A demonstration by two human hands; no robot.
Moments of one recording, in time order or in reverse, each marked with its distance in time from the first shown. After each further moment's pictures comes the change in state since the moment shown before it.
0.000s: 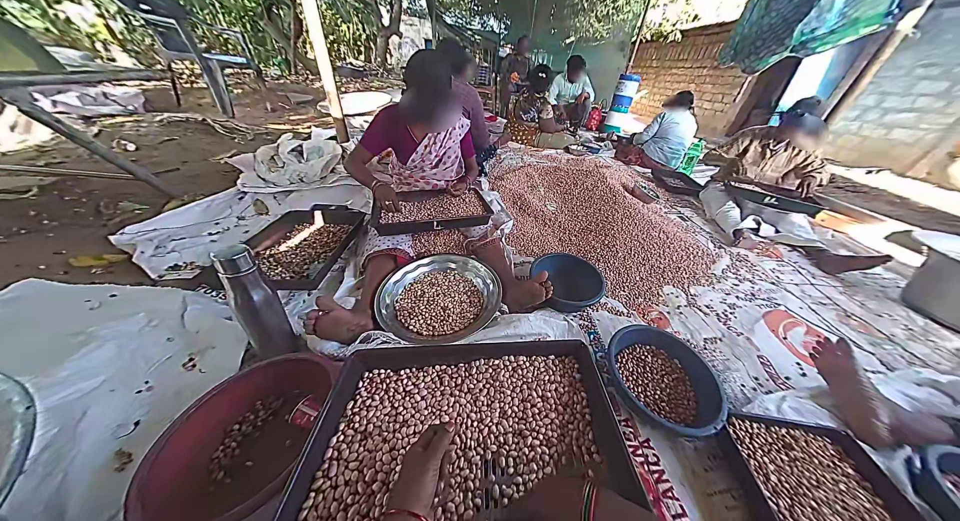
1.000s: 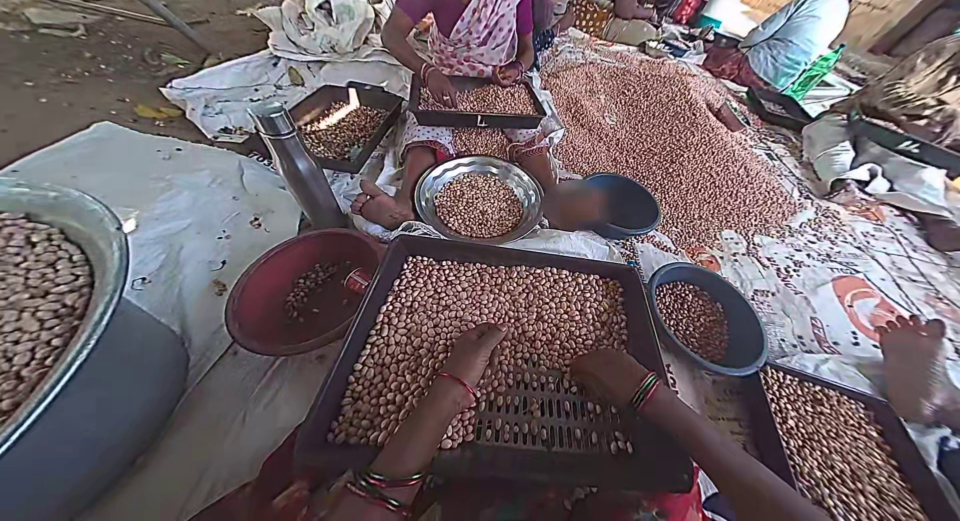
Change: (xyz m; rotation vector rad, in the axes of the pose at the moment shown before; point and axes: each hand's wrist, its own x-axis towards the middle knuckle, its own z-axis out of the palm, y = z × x) left_hand -0.002 0.009 0.001 0.035 -0.148 -0.172; right_hand -0.002 0.017 -0.026 -0.189 0.038 0.367
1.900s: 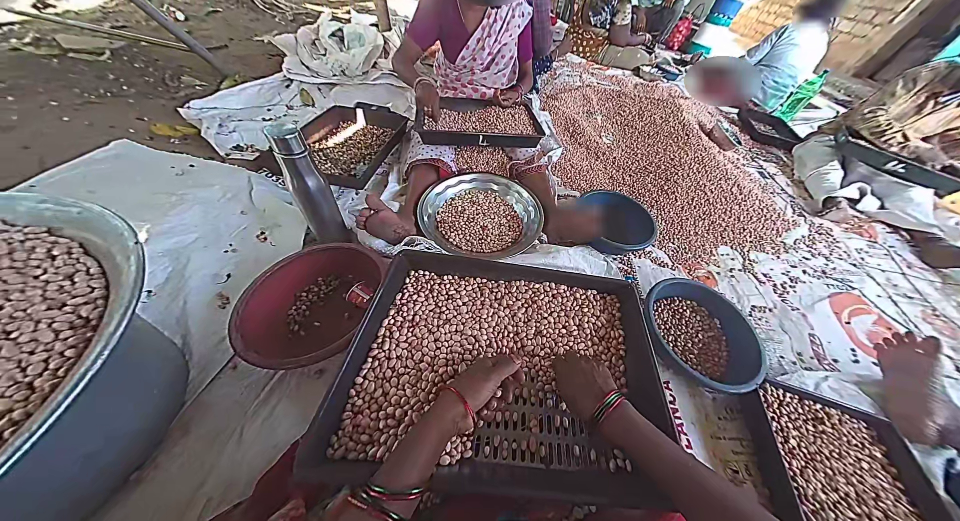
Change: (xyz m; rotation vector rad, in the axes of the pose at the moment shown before) left_hand 0.002 -0.004 -0.003 0.217 -0.267 -0.198; right_hand 0.026 -0.038 0.007 -0.035 0.082 0.211
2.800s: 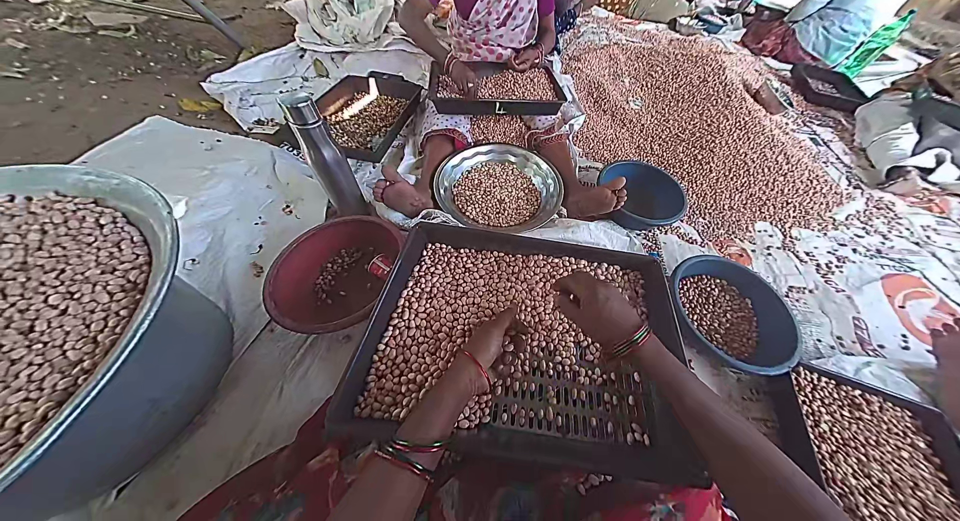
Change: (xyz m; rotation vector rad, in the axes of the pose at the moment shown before) left_hand 0.001 0.006 0.001 -0.340 0.181 0.022; right_hand -0.005 0.011 -0.047 0.401 0.565 -0.433
